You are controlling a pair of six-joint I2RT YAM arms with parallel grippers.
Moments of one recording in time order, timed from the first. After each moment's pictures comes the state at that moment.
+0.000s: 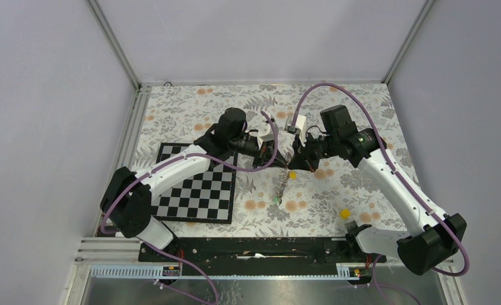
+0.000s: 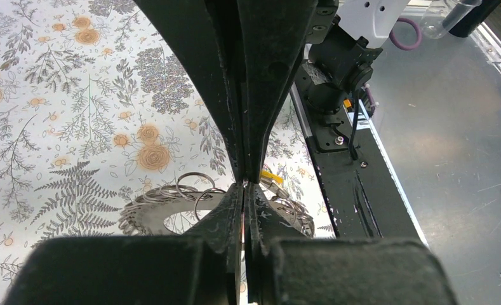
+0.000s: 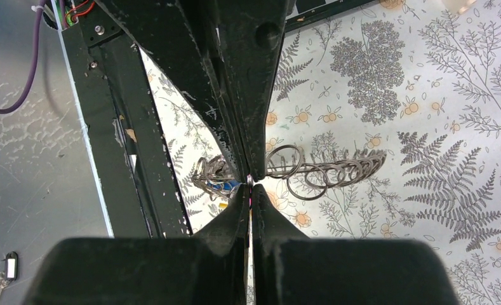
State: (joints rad) left arm -0.73 1.53 1.11 0.08 1.04 0.15; right arm 0.47 1.22 1.21 -0.89 -0.72 -0.43
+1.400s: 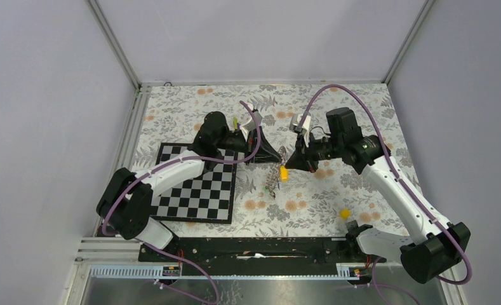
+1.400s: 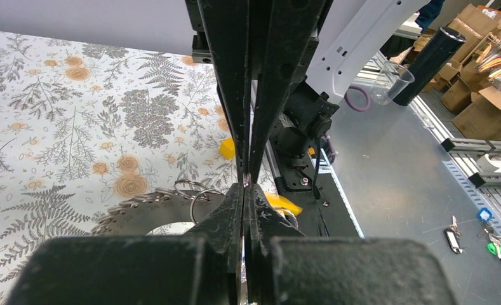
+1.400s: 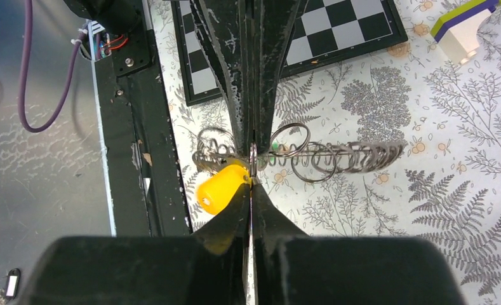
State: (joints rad) left arm -0.64 1.50 0.94 0.62 1.15 -0.32; right arm 0.44 1.16 1.13 -0.75 -0.84 -0.37
